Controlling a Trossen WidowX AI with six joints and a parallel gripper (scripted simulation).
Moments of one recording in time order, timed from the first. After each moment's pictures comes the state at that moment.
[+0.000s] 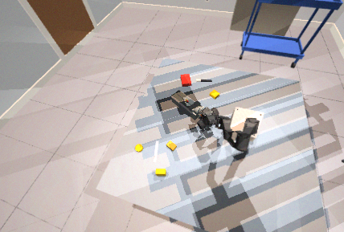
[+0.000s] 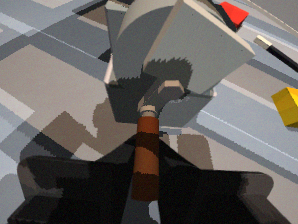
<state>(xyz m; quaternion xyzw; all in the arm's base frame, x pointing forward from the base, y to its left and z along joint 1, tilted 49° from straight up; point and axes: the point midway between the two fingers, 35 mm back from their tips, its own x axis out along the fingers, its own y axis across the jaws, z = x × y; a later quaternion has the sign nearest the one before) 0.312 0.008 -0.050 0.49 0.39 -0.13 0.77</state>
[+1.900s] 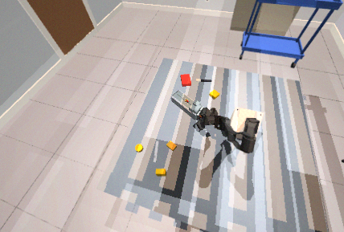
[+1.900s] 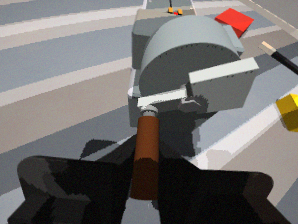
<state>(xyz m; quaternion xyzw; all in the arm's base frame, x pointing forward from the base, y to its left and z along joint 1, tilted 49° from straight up) 0.319 0.006 -0.031 0.49 0.39 -0.12 0.77</state>
